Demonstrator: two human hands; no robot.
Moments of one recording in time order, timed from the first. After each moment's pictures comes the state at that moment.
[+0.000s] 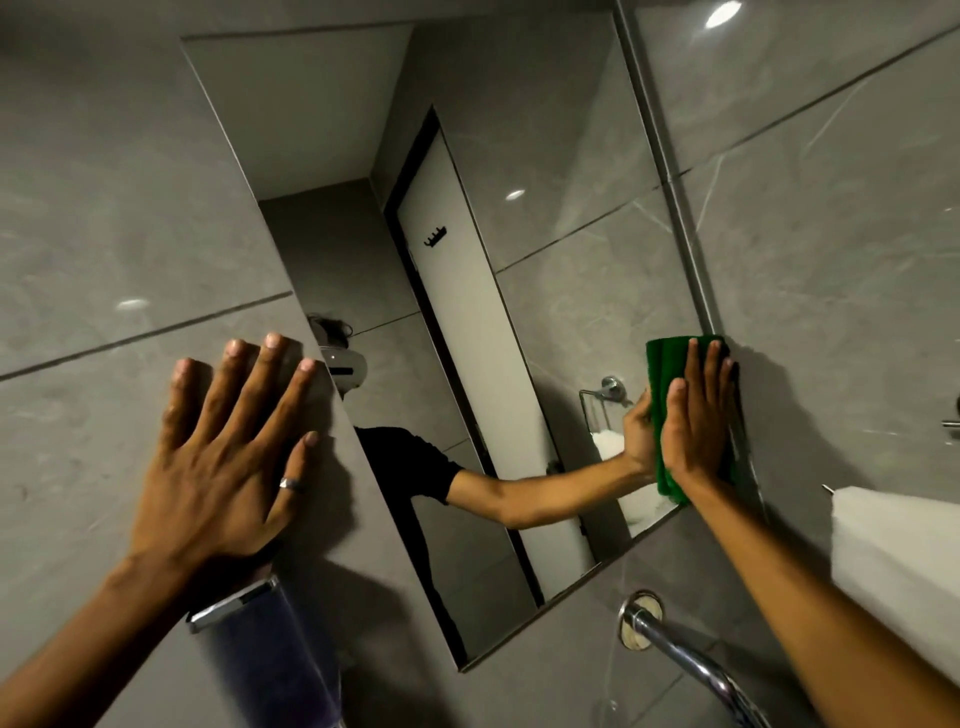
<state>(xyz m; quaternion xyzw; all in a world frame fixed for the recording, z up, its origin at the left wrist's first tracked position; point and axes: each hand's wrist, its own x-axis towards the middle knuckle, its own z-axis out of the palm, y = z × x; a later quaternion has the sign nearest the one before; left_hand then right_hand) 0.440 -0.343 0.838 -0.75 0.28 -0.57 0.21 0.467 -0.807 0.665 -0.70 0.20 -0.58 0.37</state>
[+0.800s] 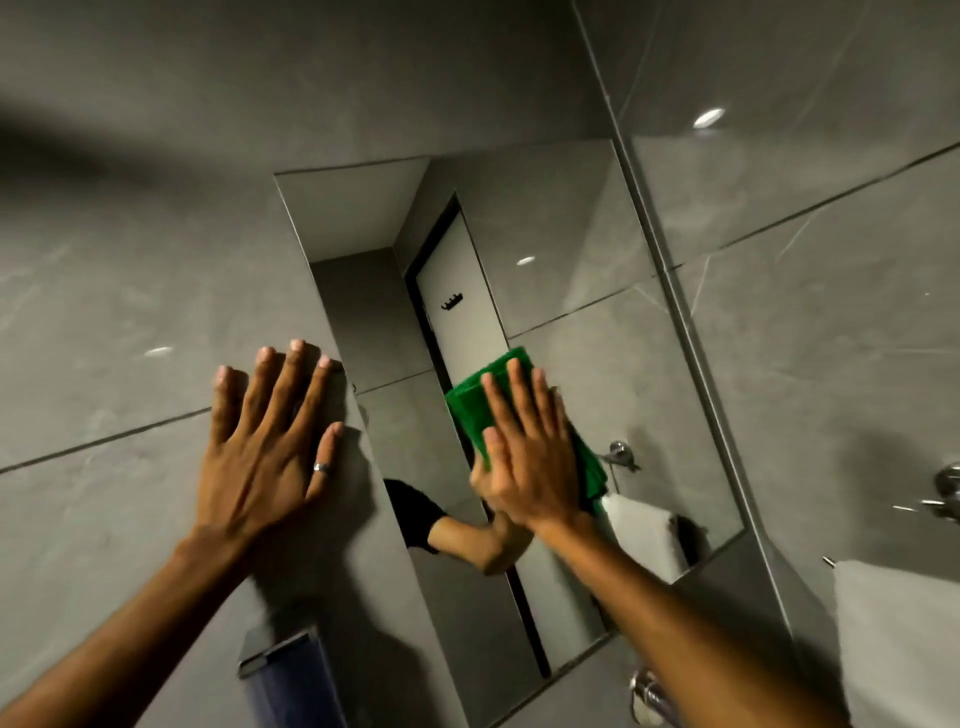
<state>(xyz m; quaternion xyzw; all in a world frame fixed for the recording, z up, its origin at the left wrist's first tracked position) 0.429 -0.360 0.889 -0.78 0.23 -0.56 0.14 0.455 -0.637 0.777 -0.76 -0.01 -0.62 0.18</state>
